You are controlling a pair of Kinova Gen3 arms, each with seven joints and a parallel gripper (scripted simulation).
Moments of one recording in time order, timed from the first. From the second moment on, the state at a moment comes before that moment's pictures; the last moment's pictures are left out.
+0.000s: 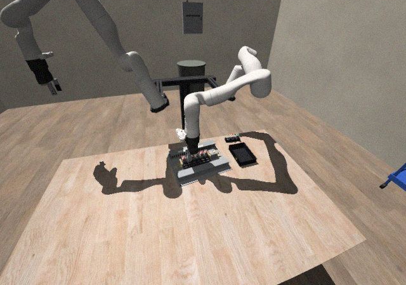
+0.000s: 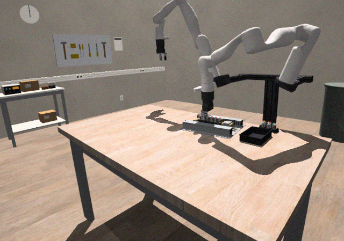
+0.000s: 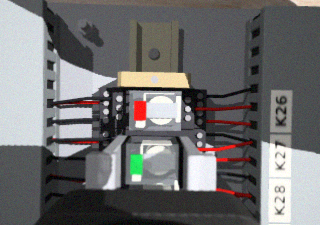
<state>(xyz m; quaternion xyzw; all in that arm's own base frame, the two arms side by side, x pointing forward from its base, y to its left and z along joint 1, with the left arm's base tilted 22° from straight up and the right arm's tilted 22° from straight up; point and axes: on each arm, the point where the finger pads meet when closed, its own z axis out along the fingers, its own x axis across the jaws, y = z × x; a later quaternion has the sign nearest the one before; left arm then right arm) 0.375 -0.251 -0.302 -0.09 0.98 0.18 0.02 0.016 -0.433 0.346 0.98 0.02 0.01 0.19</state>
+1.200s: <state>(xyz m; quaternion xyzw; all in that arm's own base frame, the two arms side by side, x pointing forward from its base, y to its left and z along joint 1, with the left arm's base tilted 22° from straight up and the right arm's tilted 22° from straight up) 0.374 -0.251 -0.302 -0.09 0.98 0.19 0.04 0.016 -0.433 0.346 0.98 0.02 0.01 0.19</state>
